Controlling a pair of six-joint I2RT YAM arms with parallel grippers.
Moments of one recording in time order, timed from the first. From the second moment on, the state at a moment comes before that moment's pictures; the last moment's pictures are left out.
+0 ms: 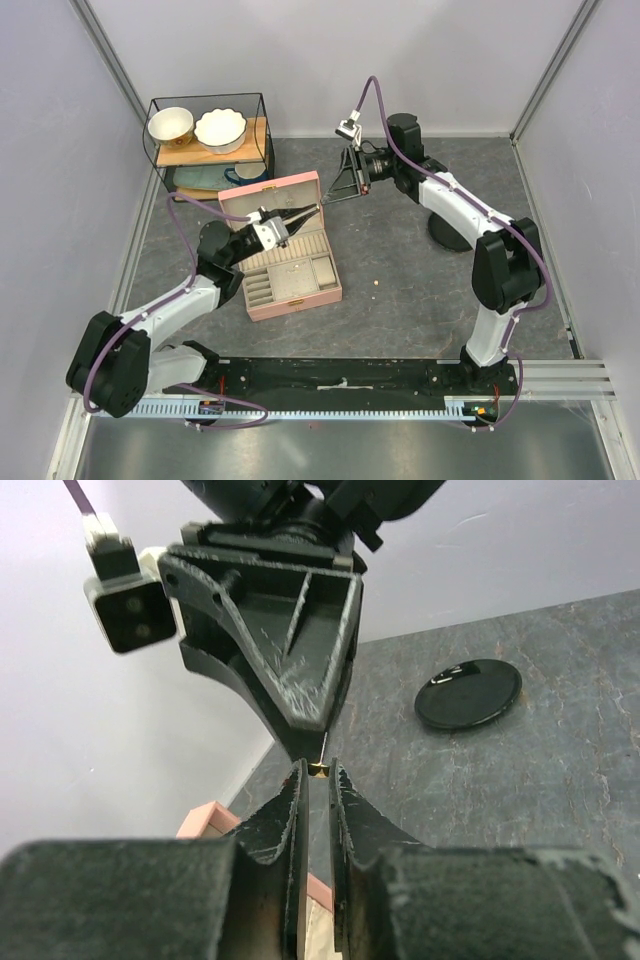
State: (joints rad) left arm -0.48 1.19 0.55 0.97 0.66 0.34; right arm 0.42 1.85 1.53 0.03 -1.37 0.70
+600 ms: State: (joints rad) left arm -0.47 1.15 0.77 0.34 0.63 0.49; right arm 0.32 1.74 1.50 0.04 -1.37 0.71
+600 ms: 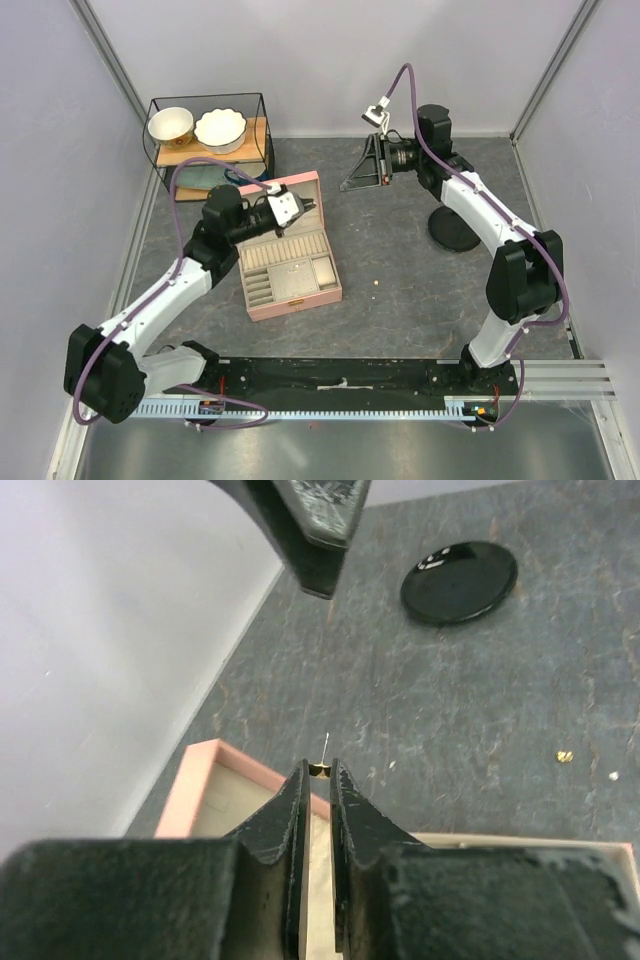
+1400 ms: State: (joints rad) left arm -0.70 1.25 1.24 -0.98 0.16 0.89; right arm 0.22 1.71 1.45 0.03 -1.29 0.68
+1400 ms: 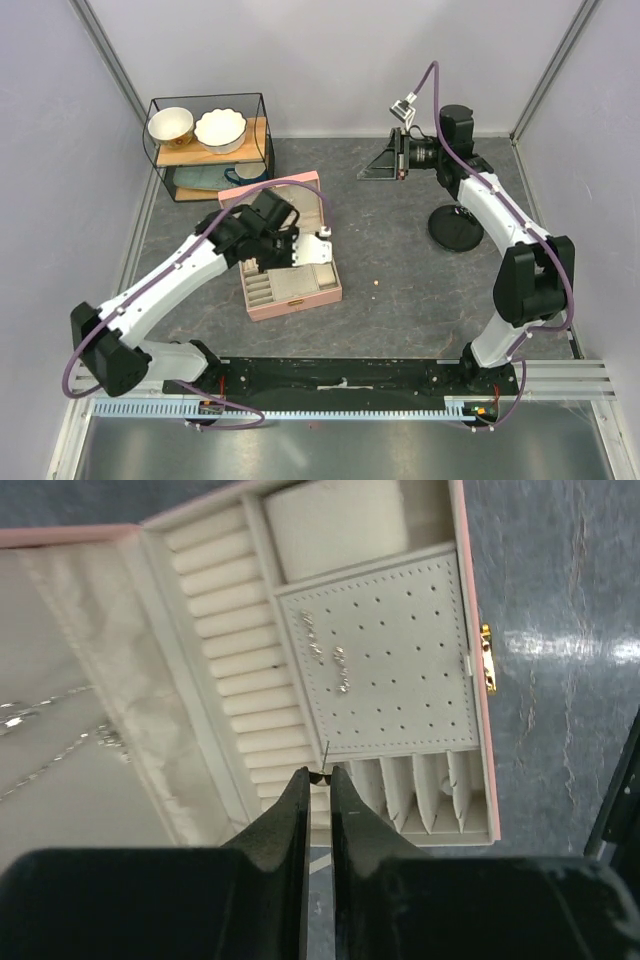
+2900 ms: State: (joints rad) left arm -0.82 1.55 1.27 -1.08 -0.07 0.89; right arm 0.20 1.63 1.50 -0.43 -1.04 0.26
